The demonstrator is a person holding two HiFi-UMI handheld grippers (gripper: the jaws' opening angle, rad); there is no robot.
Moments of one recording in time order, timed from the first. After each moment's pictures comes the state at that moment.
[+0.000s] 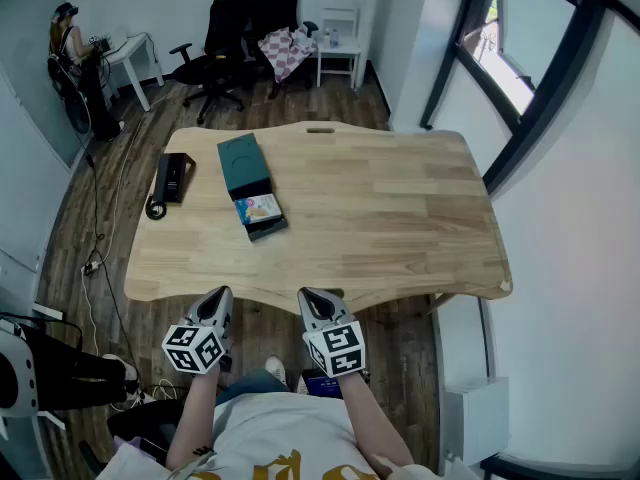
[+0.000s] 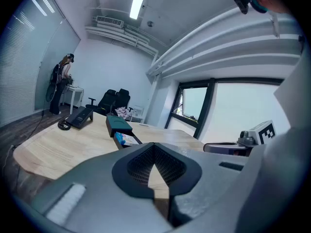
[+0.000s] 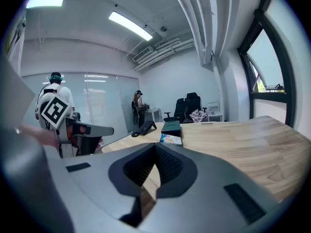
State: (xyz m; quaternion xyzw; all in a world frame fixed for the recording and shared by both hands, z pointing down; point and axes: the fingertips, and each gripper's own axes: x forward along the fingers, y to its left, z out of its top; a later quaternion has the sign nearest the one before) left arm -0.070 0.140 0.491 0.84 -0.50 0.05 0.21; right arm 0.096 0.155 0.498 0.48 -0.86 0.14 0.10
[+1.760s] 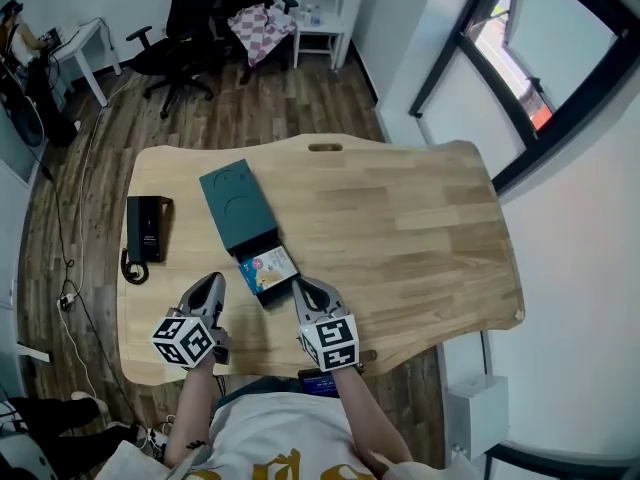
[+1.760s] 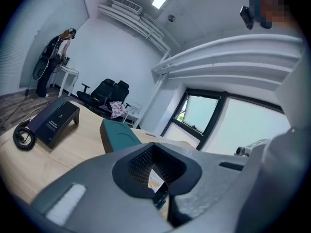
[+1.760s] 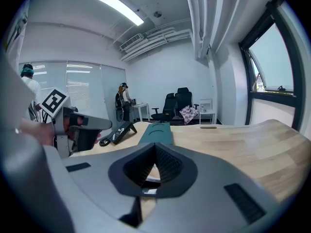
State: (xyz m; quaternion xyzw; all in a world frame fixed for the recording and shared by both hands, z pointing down) left arm -0.126 -0.148 0.522 0.85 -0.44 0.00 0.28; right arm 0.034 -0.112 0.536 0.54 -0.82 0.16 0.14
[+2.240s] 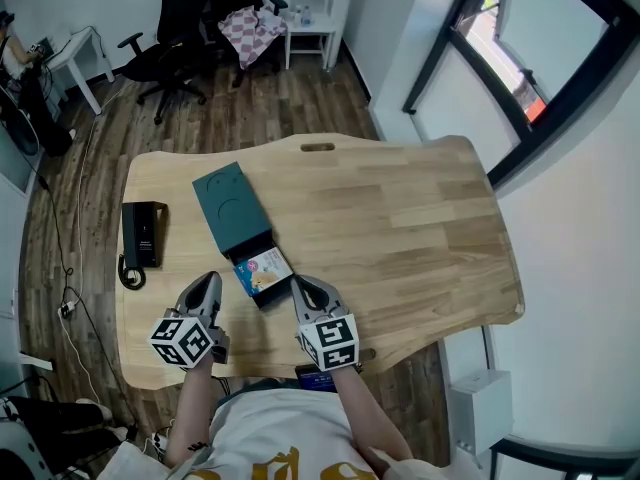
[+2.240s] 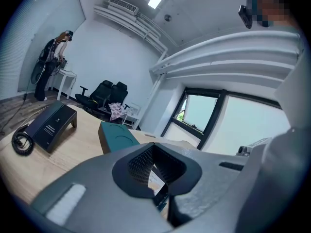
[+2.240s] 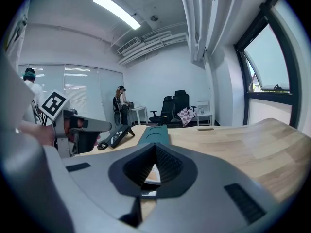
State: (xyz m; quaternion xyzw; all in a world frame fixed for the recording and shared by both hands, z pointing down) left arm -0.118 -0.152 0.518 0.86 -0.44 0.01 0.27; right arm 0.046 -0.111 0.531 0.55 -0.81 0.16 0.12
